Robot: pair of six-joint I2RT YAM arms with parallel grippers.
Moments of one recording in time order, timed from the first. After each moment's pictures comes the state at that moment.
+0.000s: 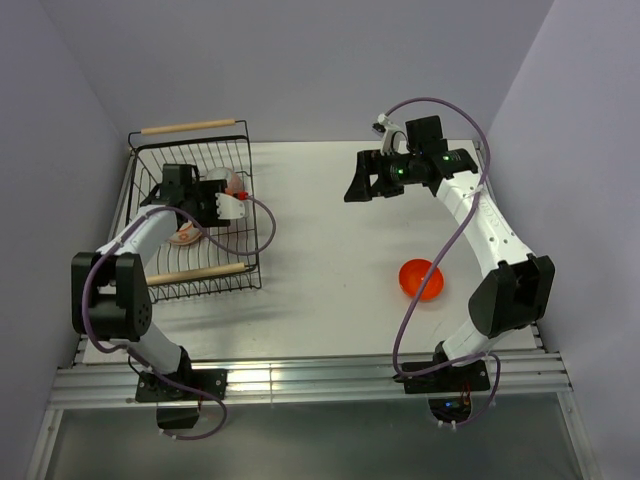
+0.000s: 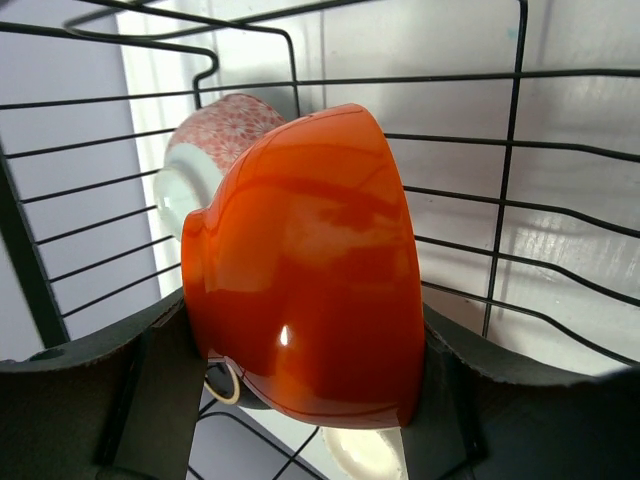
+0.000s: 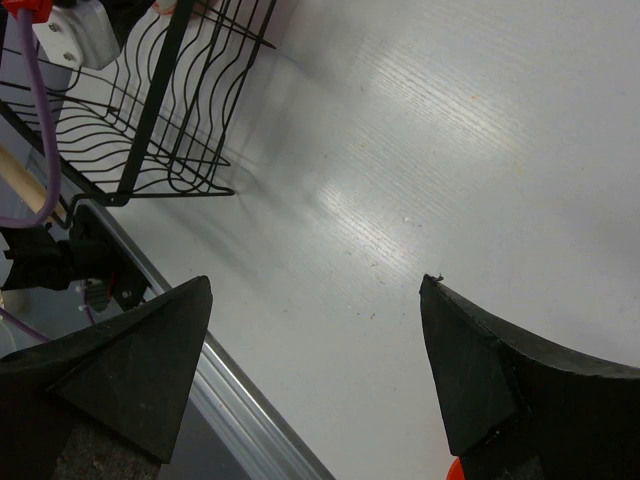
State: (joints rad) left arm -0.06 1.60 1.11 -0.32 0.37 1.46; right arm 0.24 1.59 1.57 -0.79 -0.63 0.10
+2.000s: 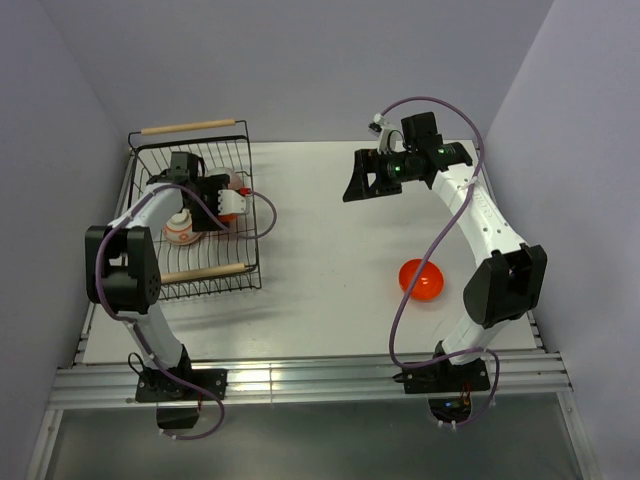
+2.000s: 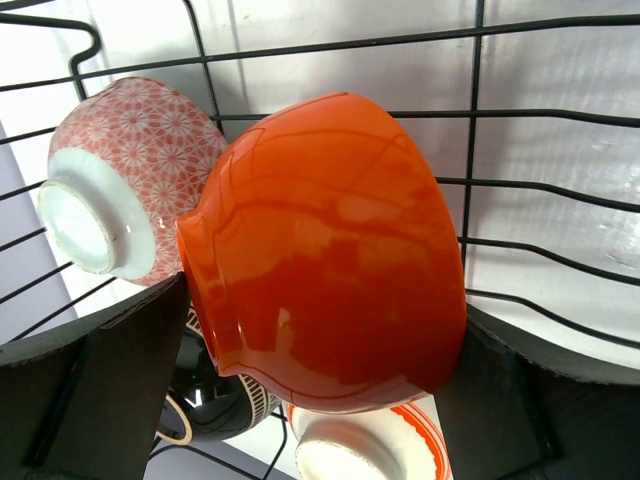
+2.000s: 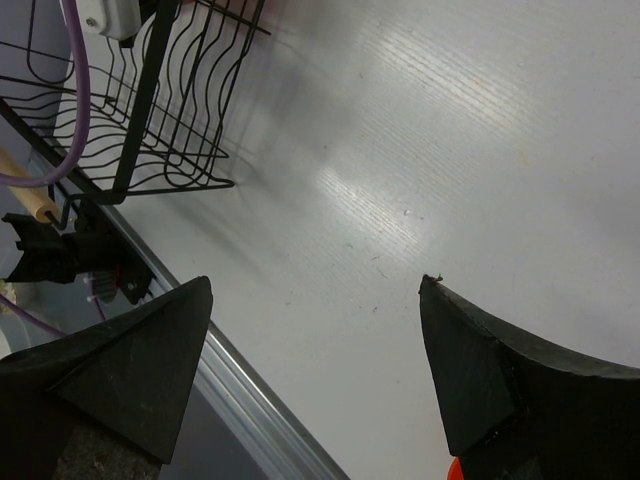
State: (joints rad) left arm -0.05 1.80 1.32 -0.57 0.33 1.51; right arm 0.24 1.65 1.63 -0.86 -0.64 0.09
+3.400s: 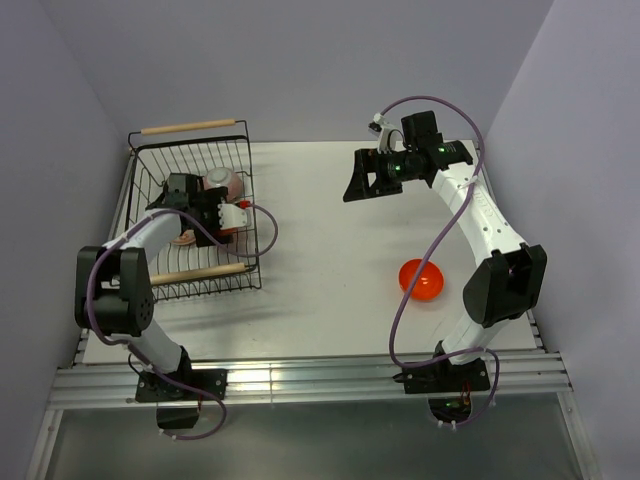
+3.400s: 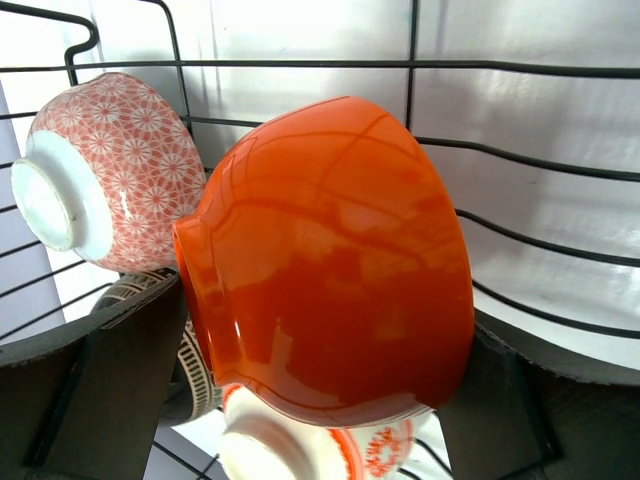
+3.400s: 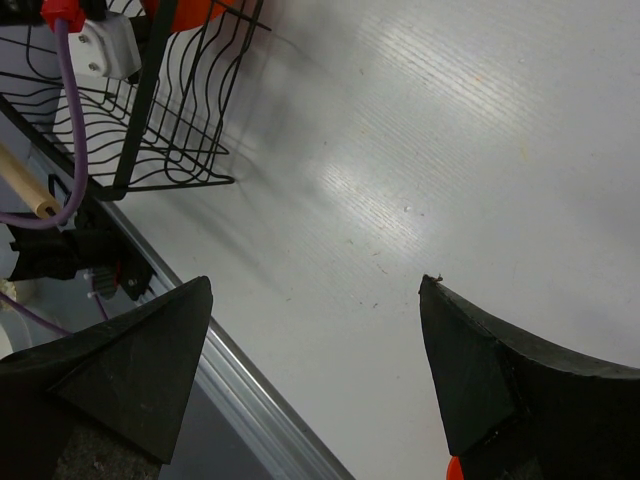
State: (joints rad) left arm -0.07 1.66 1.07 -0.37 0.34 1.40; right arm 0.24 1.66 1.65 -0.88 -0.64 0.08
